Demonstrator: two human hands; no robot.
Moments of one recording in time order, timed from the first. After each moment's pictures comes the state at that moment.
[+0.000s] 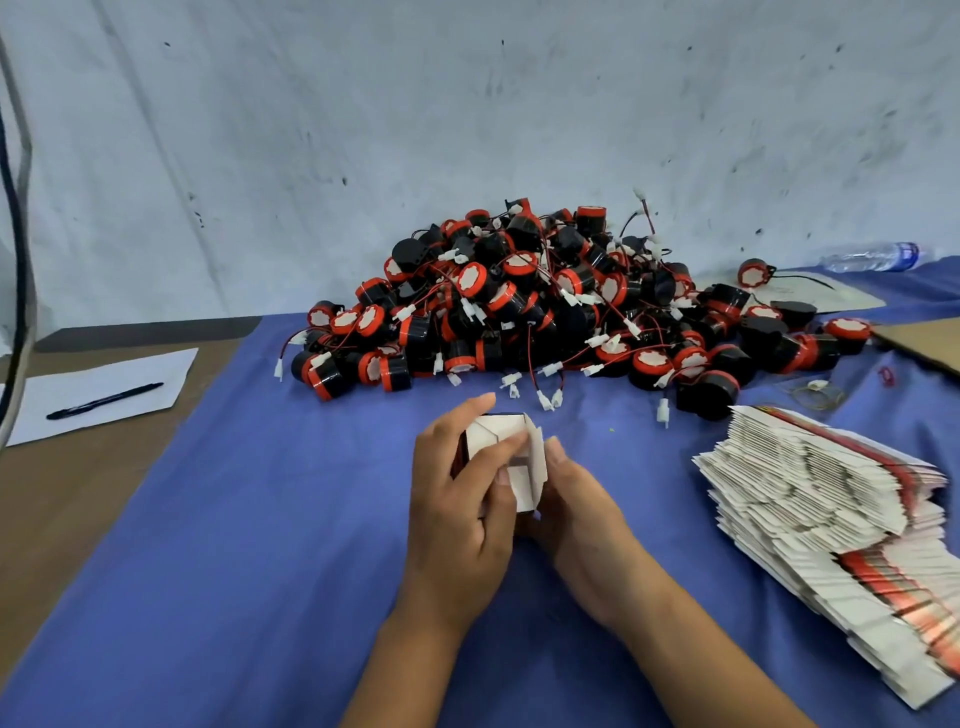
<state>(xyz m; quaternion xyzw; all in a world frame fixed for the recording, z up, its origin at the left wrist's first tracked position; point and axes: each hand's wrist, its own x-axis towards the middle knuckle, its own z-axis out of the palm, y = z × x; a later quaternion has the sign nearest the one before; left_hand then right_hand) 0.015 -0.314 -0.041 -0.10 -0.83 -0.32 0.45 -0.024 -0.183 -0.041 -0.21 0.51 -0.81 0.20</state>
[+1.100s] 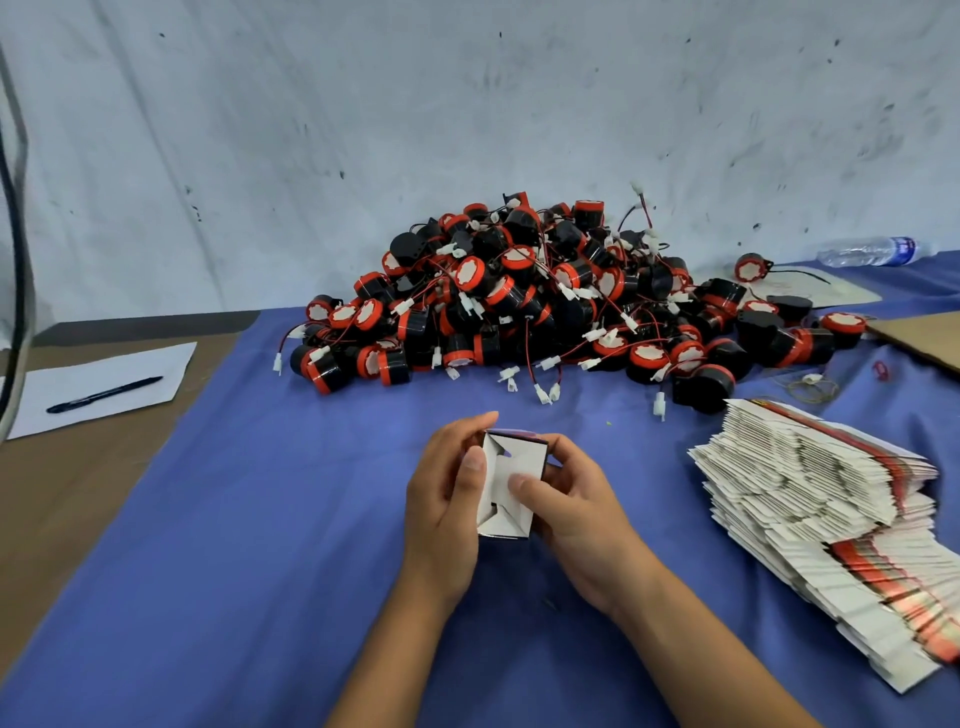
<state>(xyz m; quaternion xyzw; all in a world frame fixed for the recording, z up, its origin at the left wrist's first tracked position) 0.013 -0.318 -0.051 -0.01 -0.74 -0.60 0.31 -0.027 -0.182 -0.048 -0.18 0.53 -0.81 0.16</state>
